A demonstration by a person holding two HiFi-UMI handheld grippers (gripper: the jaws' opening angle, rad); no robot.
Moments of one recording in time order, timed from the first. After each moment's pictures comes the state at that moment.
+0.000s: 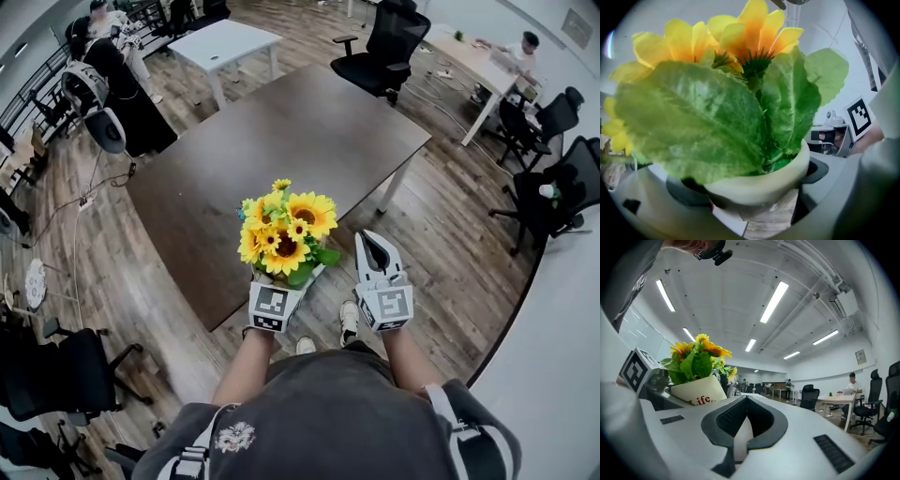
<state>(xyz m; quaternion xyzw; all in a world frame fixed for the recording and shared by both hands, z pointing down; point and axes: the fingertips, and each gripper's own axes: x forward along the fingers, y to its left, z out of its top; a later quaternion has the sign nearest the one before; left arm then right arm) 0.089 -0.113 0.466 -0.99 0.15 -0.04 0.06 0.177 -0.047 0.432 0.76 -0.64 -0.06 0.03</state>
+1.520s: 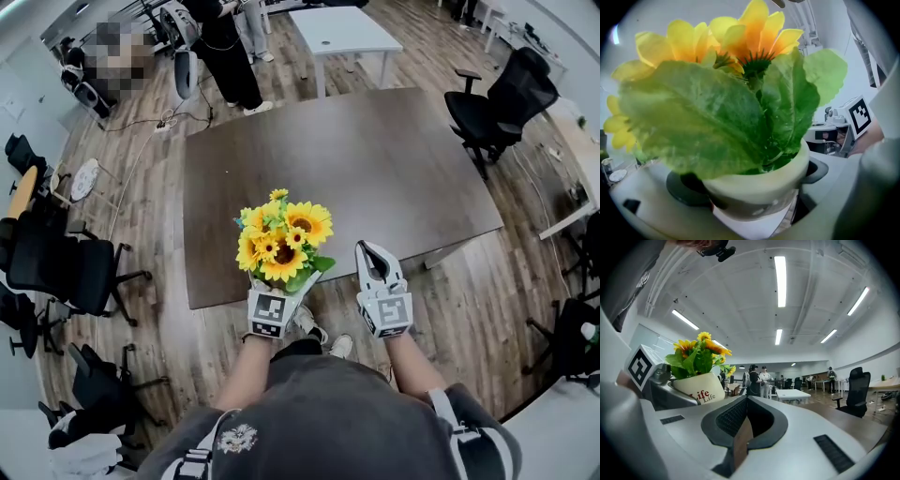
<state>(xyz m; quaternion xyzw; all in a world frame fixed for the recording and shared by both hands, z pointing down) 0.133 -0.213 0.489 -0.91 0.41 -0.10 0.04 0.258 -0.195 0.469 0.57 -0.82 -0.02 0.02</state>
